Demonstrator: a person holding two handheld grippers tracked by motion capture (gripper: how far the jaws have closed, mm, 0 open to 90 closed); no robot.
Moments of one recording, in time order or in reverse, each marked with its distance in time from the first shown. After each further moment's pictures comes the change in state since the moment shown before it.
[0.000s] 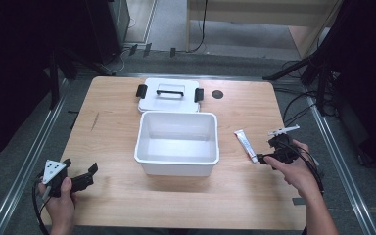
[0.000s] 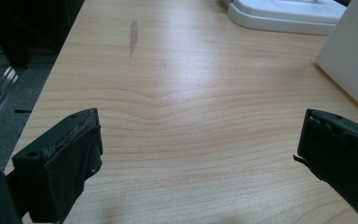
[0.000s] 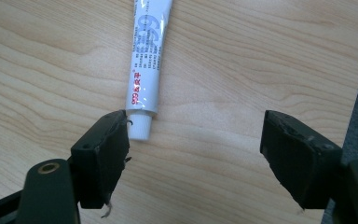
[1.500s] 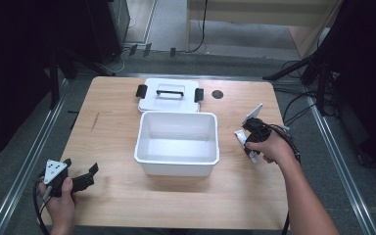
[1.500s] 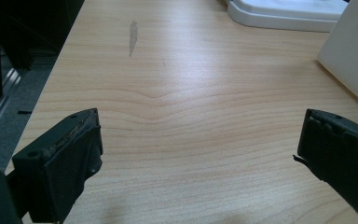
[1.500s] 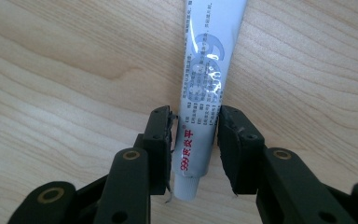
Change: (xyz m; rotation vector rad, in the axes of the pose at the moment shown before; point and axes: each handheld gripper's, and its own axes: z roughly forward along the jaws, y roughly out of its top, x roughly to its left) left arm -0.002 0.000 0.000 0.007 0.007 0.016; right arm 0.023 0.077 0.054 0.434 0.087 -0.024
